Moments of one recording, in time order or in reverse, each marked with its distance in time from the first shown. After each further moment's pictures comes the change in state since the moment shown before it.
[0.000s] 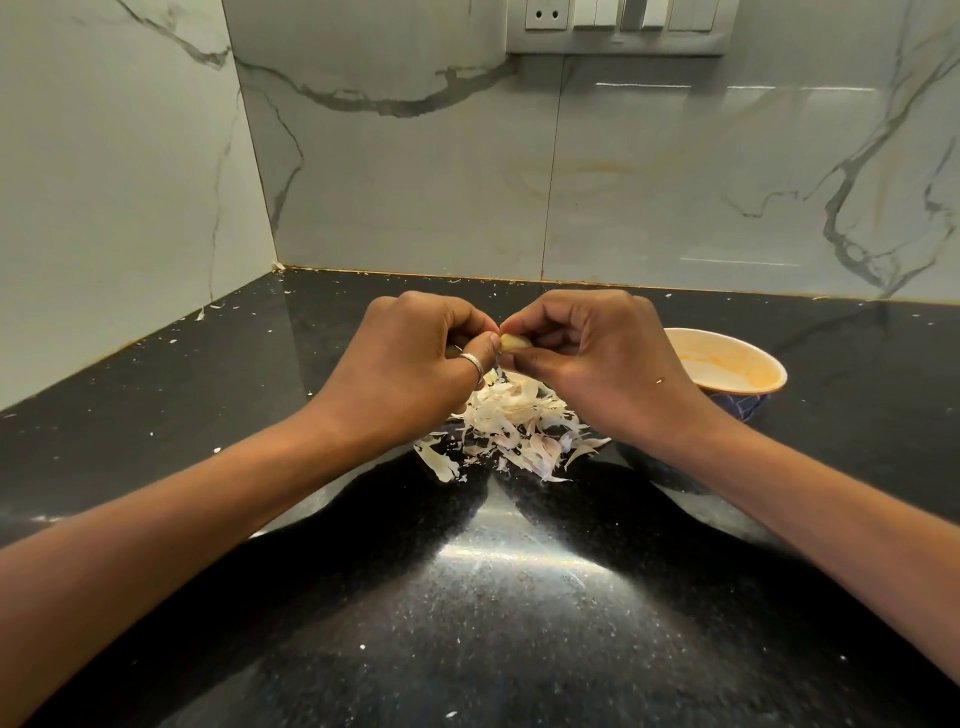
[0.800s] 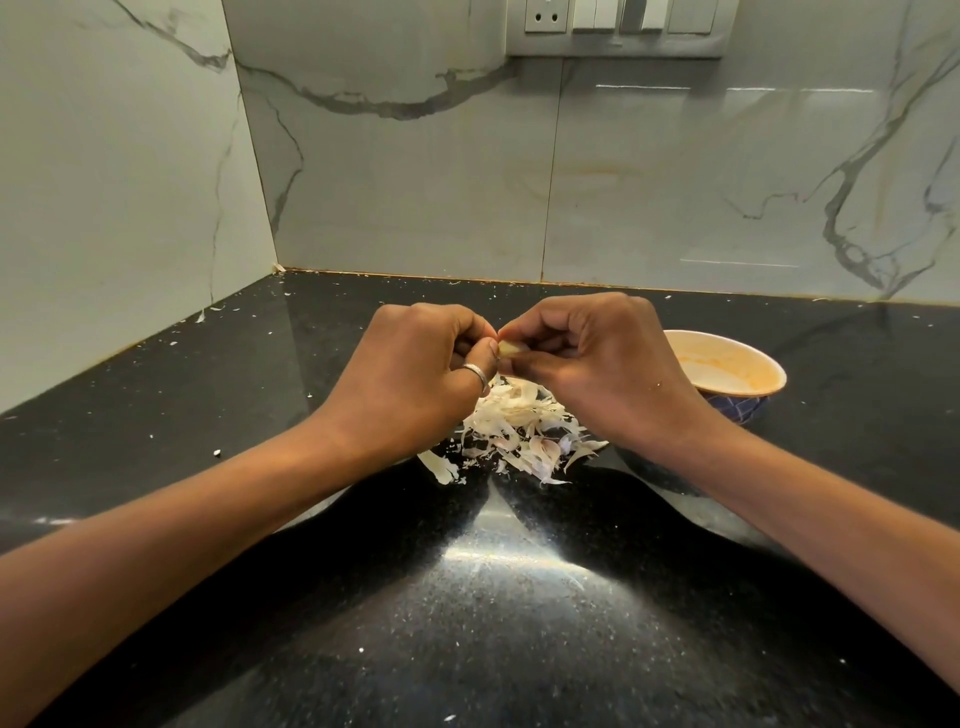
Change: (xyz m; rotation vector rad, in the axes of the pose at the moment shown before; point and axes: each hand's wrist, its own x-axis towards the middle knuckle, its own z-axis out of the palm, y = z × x) left_hand -0.003 0.001 0.004 0.057 0.015 0.025; right_hand -0.001 -0.001 -0.002 -0.001 -0.013 -0.012
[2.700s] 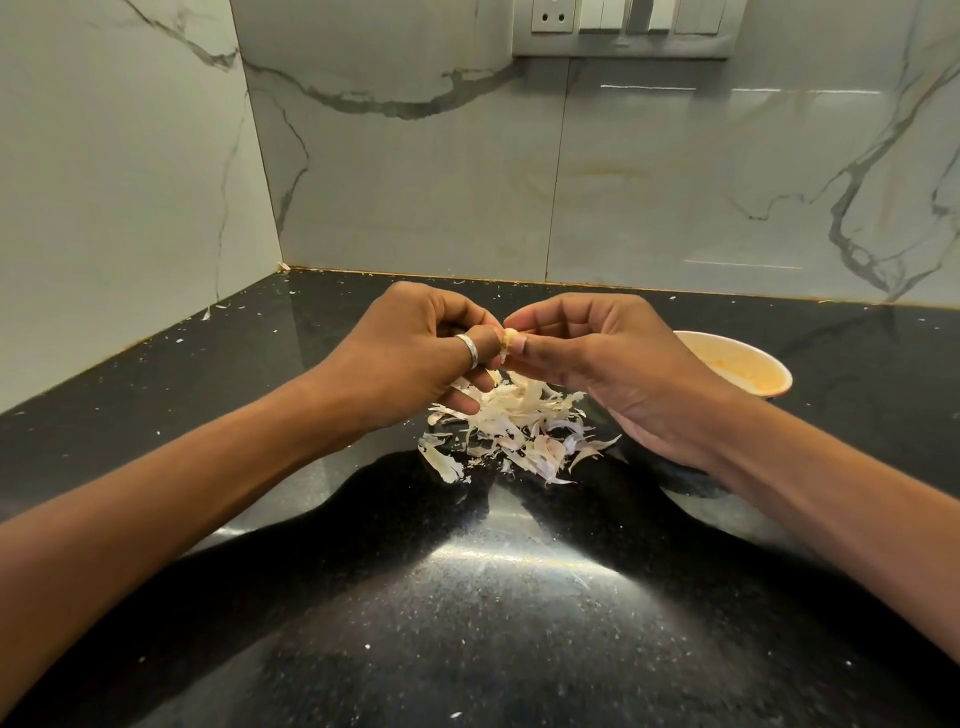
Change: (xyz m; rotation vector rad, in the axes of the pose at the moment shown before) left_hand 0.012 0.001 -0.016 -0.400 -0.219 -0.261; right_hand 0.003 -0.012 -0.008 0.711 -0.107 0.519
